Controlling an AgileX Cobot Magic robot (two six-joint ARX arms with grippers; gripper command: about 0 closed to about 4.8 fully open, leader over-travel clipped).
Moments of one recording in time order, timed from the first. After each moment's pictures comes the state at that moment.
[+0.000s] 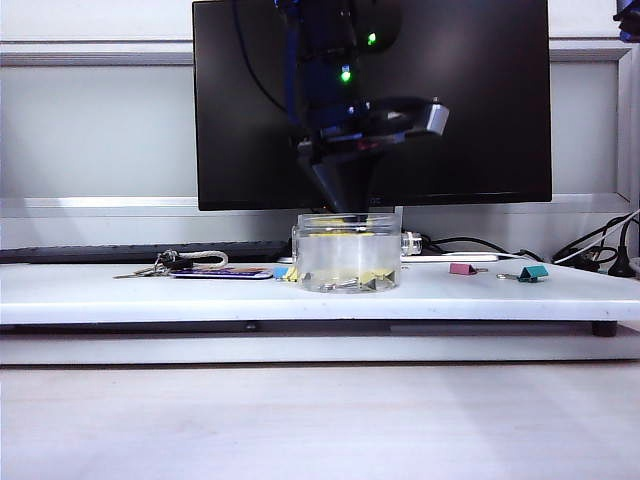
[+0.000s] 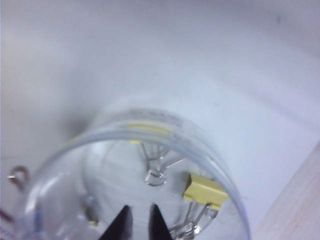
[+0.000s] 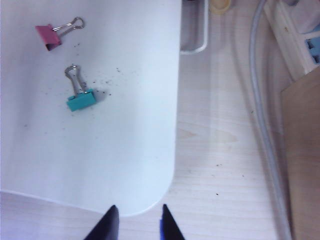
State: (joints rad) left arm -0.74 2.27 2.26 -1.21 -0.02 0.39; right arm 0.06 1.06 0.96 -0.72 -0.01 -0.01
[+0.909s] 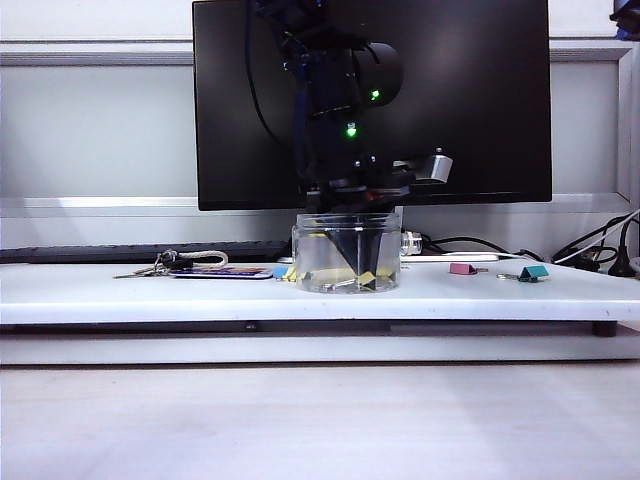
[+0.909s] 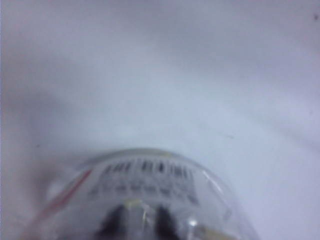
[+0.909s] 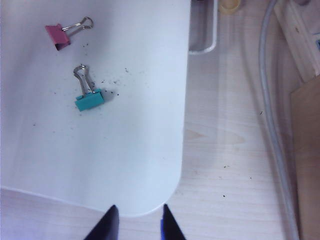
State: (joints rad) left arm -0.72 2.36 2.26 -1.14 0.04 0.41; right arm 0.06 1.06 0.95 -0.72 -0.03 -0.01
